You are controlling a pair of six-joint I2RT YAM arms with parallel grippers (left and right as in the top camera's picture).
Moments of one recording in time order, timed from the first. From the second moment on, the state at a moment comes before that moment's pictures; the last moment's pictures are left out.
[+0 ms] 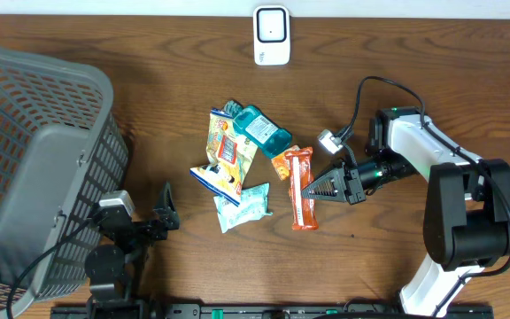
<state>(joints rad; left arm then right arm) 0.05 0.02 0.08 -0.26 0.10 -0.27 0.12 1.93 1.18 -1.70 -1.34 -1.40</state>
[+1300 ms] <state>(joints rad) 0.05 0.02 0.08 -0.26 0.10 -0.27 0.12 1.93 1.18 -1.62 -1.38 -1.35</state>
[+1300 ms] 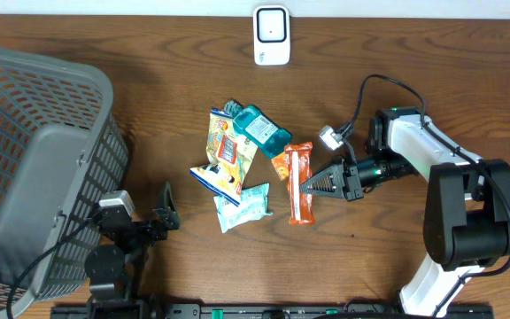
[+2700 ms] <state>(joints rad) 0.05 0.02 0.08 -0.26 0.10 -0.27 0.48 1.93 1.52 -0.61 -0.15 -0.43</state>
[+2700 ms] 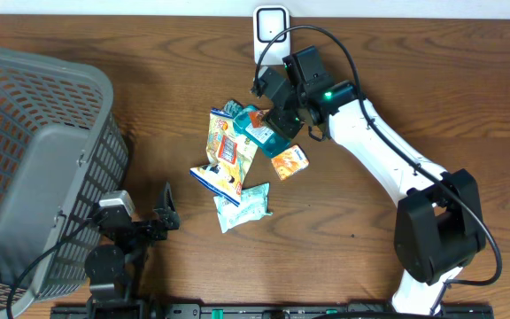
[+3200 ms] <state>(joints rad) 0.05 0.02 0.08 -0.26 0.10 -0.27 0.43 2.04 1.52 -0.59 0.18 -0.72</state>
